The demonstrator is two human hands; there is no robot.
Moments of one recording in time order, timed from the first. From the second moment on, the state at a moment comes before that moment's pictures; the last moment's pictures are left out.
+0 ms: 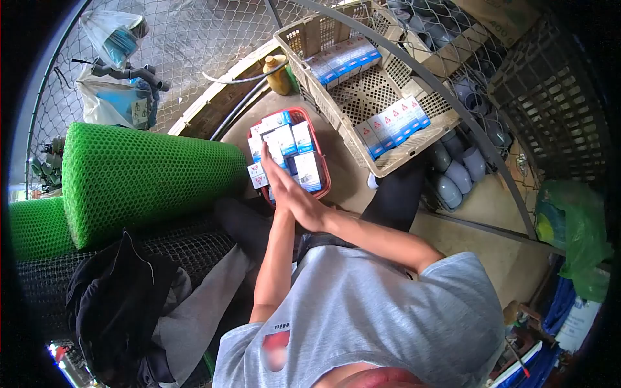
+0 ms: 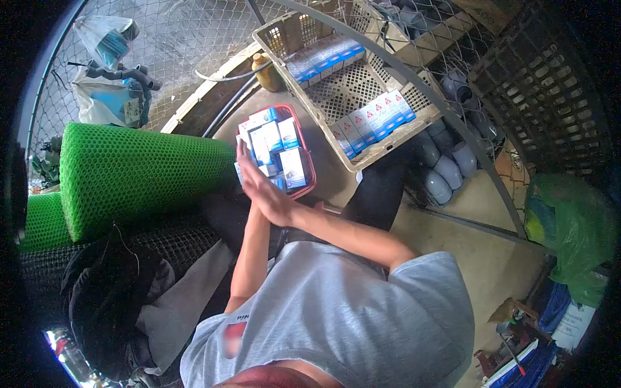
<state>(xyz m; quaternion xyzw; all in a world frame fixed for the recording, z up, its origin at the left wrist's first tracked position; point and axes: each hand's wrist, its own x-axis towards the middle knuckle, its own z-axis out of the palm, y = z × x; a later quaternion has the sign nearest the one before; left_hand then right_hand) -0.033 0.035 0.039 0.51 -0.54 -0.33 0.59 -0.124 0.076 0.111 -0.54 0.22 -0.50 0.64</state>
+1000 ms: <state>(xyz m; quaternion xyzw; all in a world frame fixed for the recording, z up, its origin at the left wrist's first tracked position) -0.019 0.082 0.115 0.35 -0.22 -0.70 0.58 -0.164 0.040 0.021 -0.78 0.39 -0.41 0.27</state>
